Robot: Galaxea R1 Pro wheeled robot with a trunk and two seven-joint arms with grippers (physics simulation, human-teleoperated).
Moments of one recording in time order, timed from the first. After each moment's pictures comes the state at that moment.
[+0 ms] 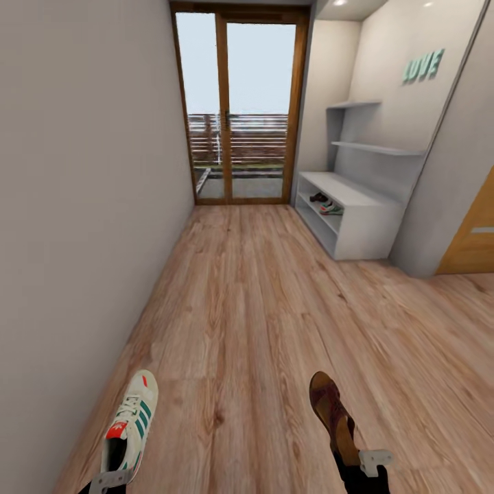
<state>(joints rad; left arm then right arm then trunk) -0.25 0.10 0.42 -0.33 -0.21 -0.44 -0.17 -0.39 -0.09 -0.36 -0.14 0.27 -0.54 0.21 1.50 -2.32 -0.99</state>
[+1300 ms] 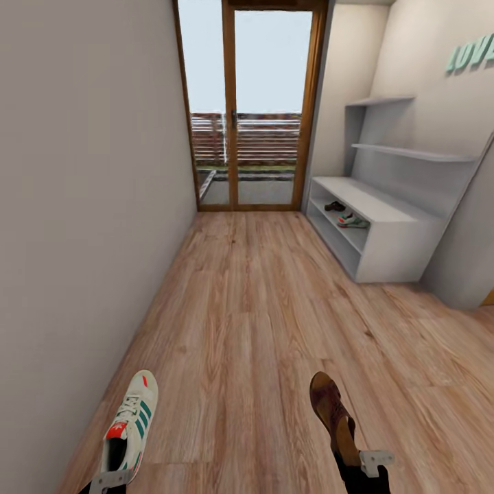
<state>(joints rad) -0.25 0.10 0.42 -0.33 -0.21 -0.44 -0.17 -0.39 -0.09 -0.36 -0.14 0.27 -0.54 0.21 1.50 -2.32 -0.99</state>
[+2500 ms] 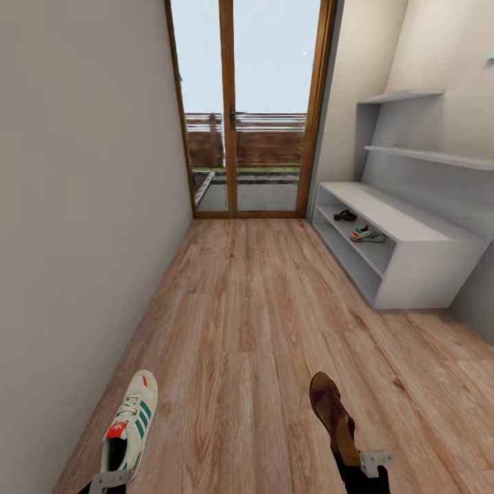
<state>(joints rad) -0.25 0.10 0.42 -0.33 -0.21 -0.44 -0.17 -0.39 -0.09 -0.35 -0.14 0.27 -0.54 0.21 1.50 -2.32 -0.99</state>
